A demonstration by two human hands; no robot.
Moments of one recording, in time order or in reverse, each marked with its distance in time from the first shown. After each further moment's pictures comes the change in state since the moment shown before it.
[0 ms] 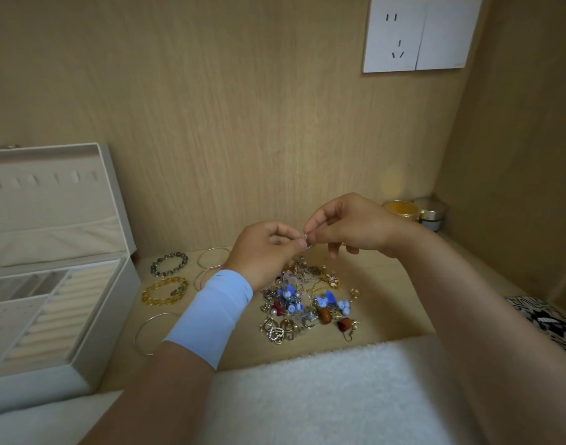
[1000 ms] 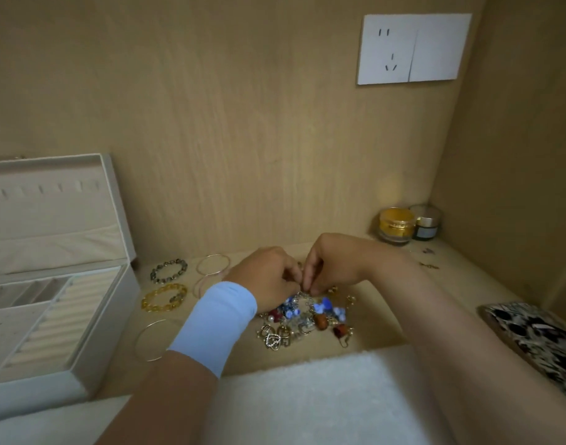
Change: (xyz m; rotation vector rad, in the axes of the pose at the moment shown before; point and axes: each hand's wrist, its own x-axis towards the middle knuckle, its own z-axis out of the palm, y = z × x) left_hand 0.003 -0.010 0.000 0.808 -0.272 0.230; right_hand 0.009 0.016 0.023 -0.519 -0.246 0.031
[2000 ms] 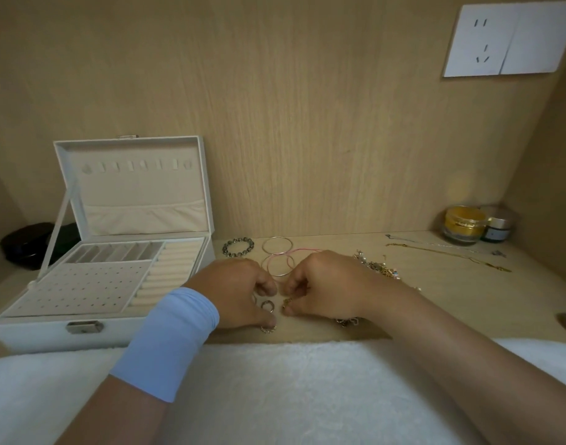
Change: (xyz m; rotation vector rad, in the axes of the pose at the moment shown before) left_hand -0.120 -0.075 -0.054 0.229 -0.123 -0.171; right_hand -0.006 -0.112 0.069 -0.167 0.126 -0.223
